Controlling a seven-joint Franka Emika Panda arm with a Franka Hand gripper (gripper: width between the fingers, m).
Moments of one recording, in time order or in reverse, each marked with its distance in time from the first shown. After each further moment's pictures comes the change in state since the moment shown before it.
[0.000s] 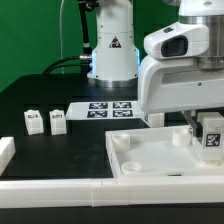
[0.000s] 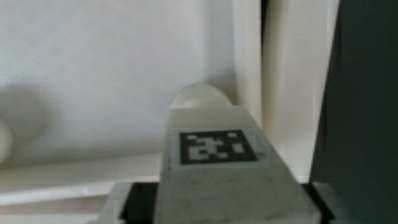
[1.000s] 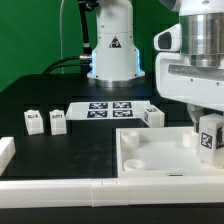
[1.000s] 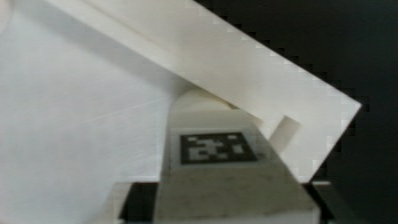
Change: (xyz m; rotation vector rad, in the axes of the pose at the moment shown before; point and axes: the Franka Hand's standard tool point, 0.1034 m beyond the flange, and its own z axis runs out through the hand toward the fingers) arm 0.006 -0.004 0.002 0.070 0.091 1.242
